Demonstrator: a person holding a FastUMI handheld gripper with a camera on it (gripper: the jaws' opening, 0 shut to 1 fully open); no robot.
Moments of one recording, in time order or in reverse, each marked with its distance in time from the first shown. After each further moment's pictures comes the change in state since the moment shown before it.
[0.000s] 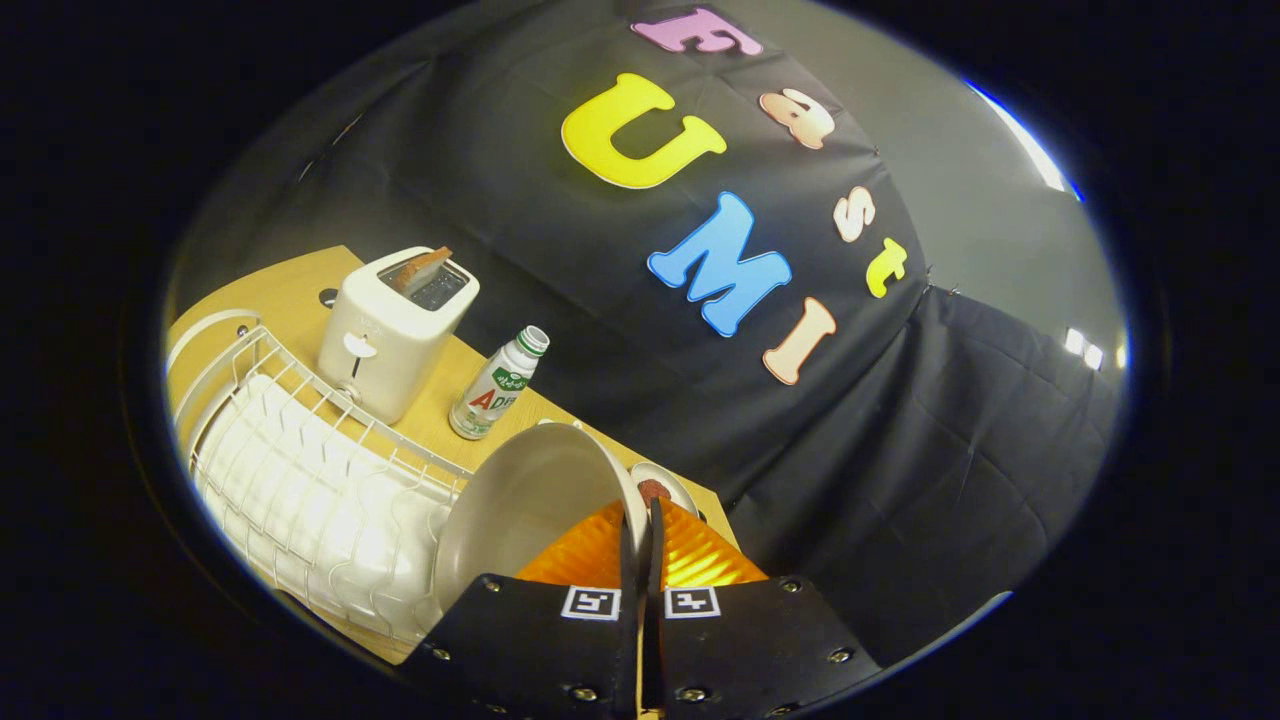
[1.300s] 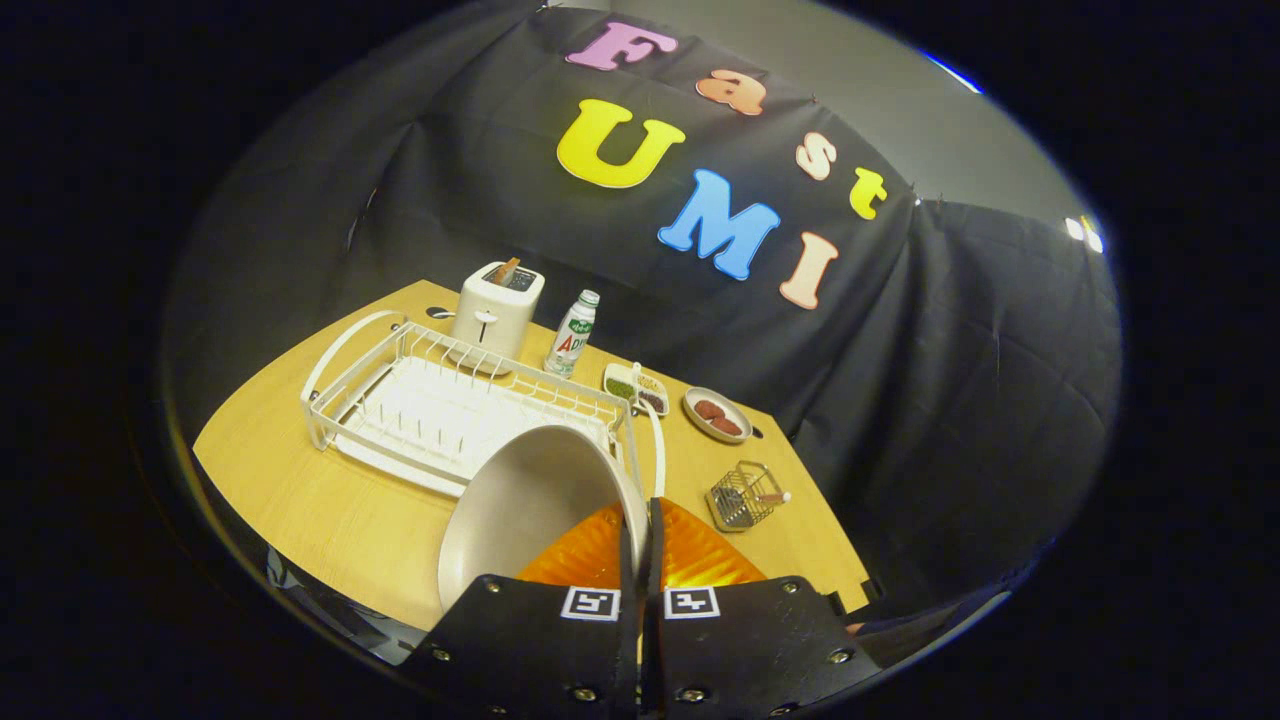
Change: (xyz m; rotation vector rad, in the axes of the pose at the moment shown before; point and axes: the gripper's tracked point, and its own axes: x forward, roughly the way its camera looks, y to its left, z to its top) arm -0.190 0.012 -0.128 0.259 0.081 0.237
